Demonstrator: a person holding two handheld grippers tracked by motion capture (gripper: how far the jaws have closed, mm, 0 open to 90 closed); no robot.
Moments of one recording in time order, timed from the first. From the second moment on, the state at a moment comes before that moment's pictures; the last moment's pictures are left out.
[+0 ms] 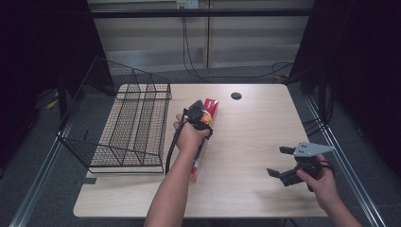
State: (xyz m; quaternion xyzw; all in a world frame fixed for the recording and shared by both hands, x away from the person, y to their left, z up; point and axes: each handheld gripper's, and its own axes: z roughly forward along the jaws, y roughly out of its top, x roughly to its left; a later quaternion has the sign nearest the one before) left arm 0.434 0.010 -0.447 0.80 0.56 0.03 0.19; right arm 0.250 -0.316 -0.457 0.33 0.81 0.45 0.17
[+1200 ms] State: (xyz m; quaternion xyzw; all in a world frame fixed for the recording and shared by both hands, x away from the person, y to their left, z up) left arm 0.428 0.043 -0.354 0.80 0.58 -0.01 0.17; right arm 0.250 -0.317 -0.457 0.33 0.81 0.45 0.17
